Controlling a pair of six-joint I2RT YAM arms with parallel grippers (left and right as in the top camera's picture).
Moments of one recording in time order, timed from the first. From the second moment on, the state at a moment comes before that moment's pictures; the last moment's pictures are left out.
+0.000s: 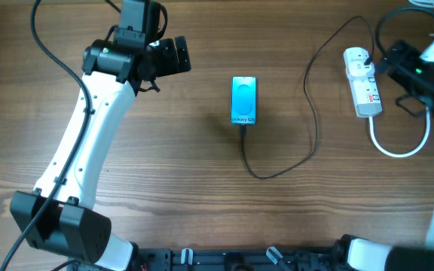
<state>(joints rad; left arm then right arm) -0.26 1.69 1.66 -0.94 -0.06 -0.40 -0.27 1.41 1.49 -0.98 -0.03 0.36</state>
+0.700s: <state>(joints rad) -0.26 1.70 1.66 -0.94 -0.06 -0.40 -0.27 0.63 1.09 -1.28 -0.01 1.07</state>
